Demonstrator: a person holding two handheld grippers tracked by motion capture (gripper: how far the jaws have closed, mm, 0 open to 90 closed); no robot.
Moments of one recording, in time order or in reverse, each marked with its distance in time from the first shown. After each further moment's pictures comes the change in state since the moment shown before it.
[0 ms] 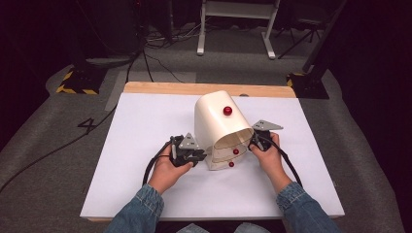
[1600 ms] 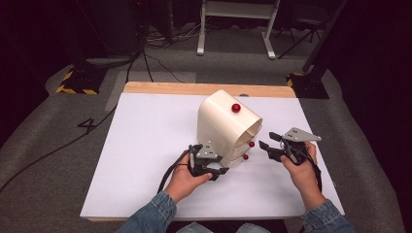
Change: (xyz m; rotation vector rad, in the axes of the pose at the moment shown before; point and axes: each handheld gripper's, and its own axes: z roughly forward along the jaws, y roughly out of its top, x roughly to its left) left arm -0.043 0.014 0.035 -0.063 -0.127 0.012; right arm -0.001 0.003 -0.111 0.006 -0.101 -0.105
